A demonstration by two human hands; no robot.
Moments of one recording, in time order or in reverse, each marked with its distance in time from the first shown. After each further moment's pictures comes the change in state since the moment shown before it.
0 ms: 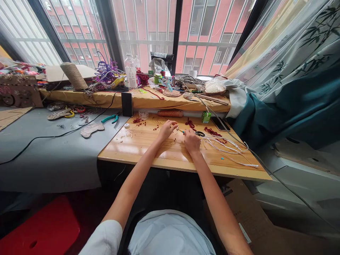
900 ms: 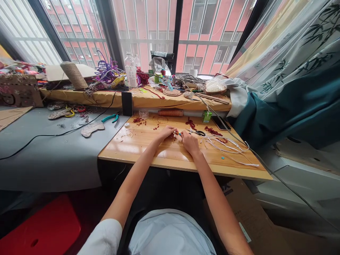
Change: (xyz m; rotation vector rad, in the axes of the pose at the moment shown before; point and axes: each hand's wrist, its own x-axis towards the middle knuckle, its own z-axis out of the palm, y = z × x) left_hand -0.003 0.004 -0.003 -0.360 -0.338 -0.419; right_hand -0.001 0.001 0.005 0.086 -0.118 -0.124
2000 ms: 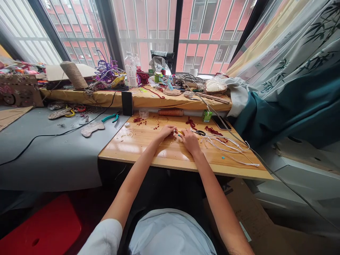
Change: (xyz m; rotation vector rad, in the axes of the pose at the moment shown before) left_hand 0.004 -0.004 -0.002 -0.046 0.030 0.052; right_hand 0.002 0.002 -0.001 0.042 0.097 -0.093
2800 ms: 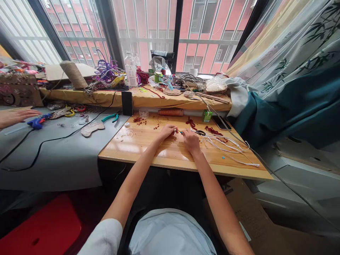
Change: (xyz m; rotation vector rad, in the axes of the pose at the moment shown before) left_hand 0.003 -0.003 0.001 0.081 0.011 0.102; right_hand 0.000 -0.001 -0.001 -0.029 0.032 0.019
